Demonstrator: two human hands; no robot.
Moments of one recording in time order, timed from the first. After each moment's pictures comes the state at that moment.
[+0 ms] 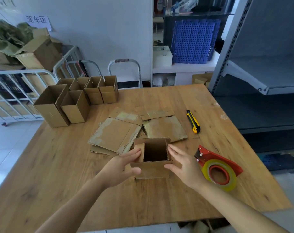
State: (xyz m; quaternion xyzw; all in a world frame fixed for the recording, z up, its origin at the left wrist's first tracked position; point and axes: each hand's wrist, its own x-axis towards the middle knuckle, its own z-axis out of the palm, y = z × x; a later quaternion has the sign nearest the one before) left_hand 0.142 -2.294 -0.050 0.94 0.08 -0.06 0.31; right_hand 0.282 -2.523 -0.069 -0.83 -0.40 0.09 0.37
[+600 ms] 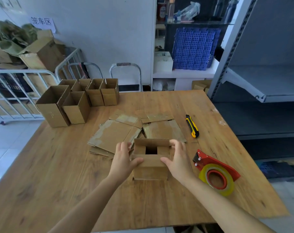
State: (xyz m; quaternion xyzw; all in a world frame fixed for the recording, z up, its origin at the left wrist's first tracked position) left_hand 0.169 -2.314 -0.070 0.88 0.28 0.15 0.36; right_hand 0.281 -2.492 -0.062 -0.88 -0.28 0.07 0.38
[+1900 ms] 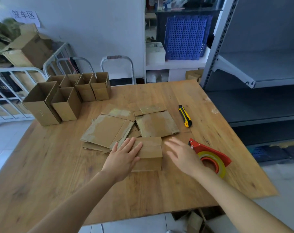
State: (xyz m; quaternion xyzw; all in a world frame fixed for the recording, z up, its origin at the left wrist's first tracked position) left_hand 0.164 -2.325 -0.067 0.99 0.08 -0.07 0.04; right_hand 0.308 -2.537 -0.072 -0.88 -0.40 0.10 0.22
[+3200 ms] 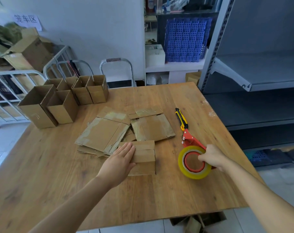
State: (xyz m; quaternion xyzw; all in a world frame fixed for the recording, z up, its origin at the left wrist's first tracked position) left_hand 0.174 -2.348 -0.058 0.99 0.08 -0.03 0.05; right_hand 0.390 -2.620 -0.072 -0.90 -0.09 0.29 0.30
